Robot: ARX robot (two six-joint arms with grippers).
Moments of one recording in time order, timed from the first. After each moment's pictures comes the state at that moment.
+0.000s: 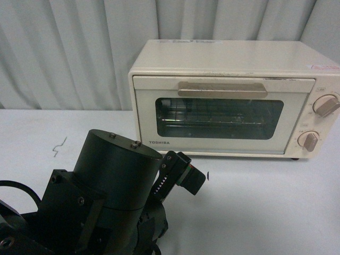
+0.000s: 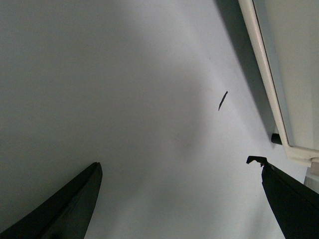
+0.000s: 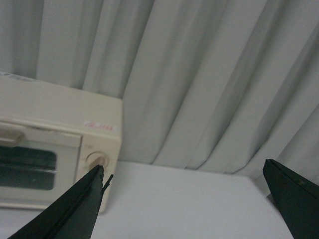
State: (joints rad) left arm -0.59 2.07 0.71 0.67 -0.09 -1.33; right arm 0.10 0.40 0.10 0.46 0.25 -0.37
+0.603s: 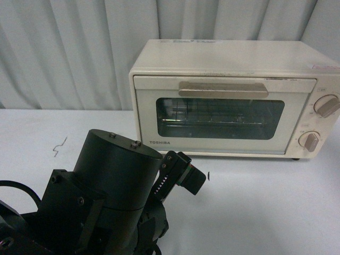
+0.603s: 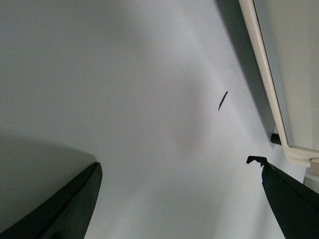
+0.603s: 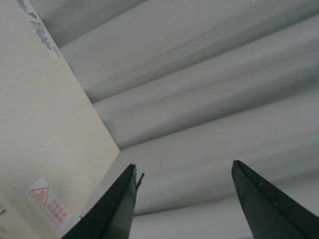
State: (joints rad) left arm -0.59 2.07 0.71 0.67 -0.09 -1.34; right arm 0.06 1.39 0.82 0.59 -0.11 -1.14
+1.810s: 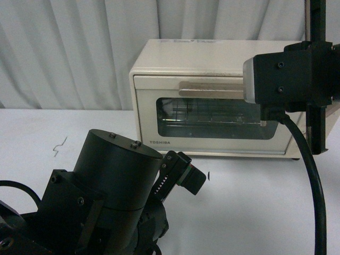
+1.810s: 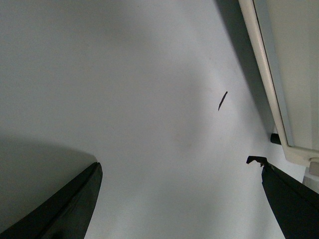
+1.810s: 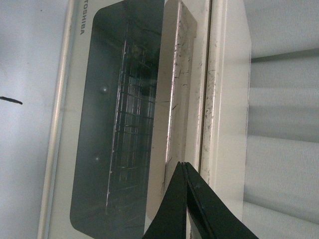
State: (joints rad) left arm -0.59 2.07 0.71 0.67 -0.09 -1.34; right arm 0.18 1.73 0.92 0.34 -0.41 -1.59
